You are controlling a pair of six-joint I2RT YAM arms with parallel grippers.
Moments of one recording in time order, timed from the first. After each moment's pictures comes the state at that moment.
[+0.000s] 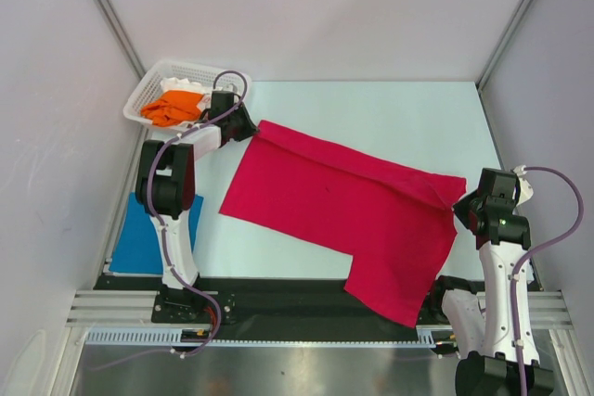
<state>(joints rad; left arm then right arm) -0.15 2.08 1.43 -0.05 0.19 -0.54 -0.21 0.74 0.78 -0.86 0.16 0.71</state>
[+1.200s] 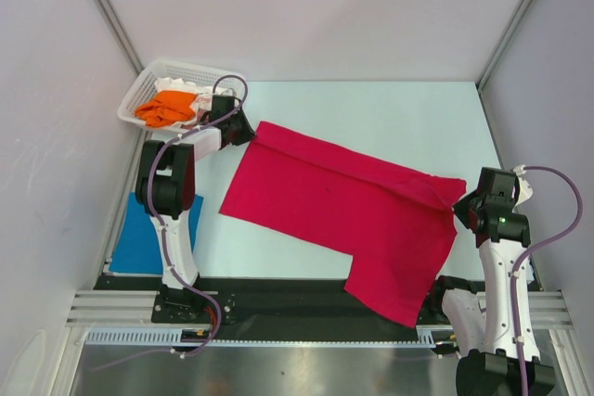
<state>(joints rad) -0.15 2.08 1.40 -0.07 0.13 -0.52 -0.21 0.76 0.78 -0.86 0.17 0.71</state>
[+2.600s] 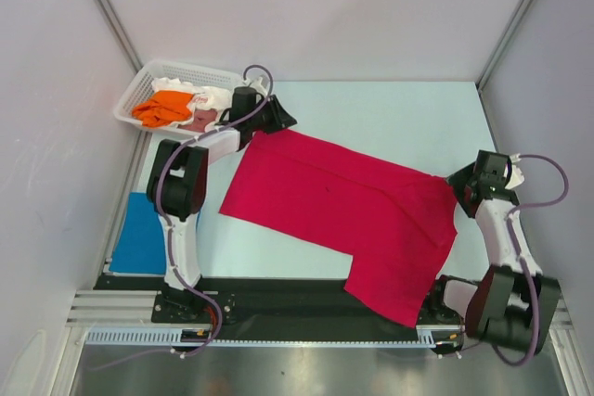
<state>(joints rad) -0.28 2.09 1.43 0.18 0.40 -0.58 -0.26 1.10 0.72 -0.47 0.14 0.78</state>
